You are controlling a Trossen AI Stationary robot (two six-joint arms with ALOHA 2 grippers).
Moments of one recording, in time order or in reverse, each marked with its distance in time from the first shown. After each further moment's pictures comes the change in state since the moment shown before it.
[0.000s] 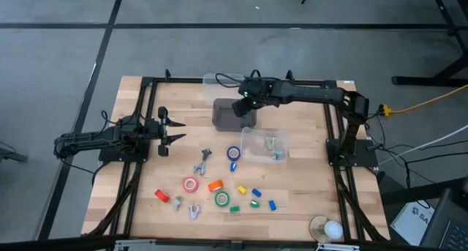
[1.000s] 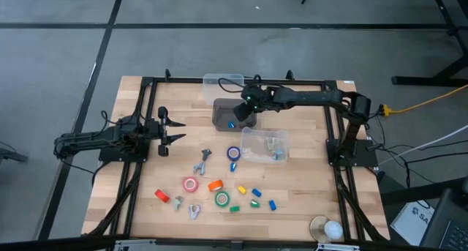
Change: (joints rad) left arm 0.000 0.000 0.000 0.000 0.000 0.000; right arm 0.001 -0.023 -0.158 0.200 0.000 -0.060
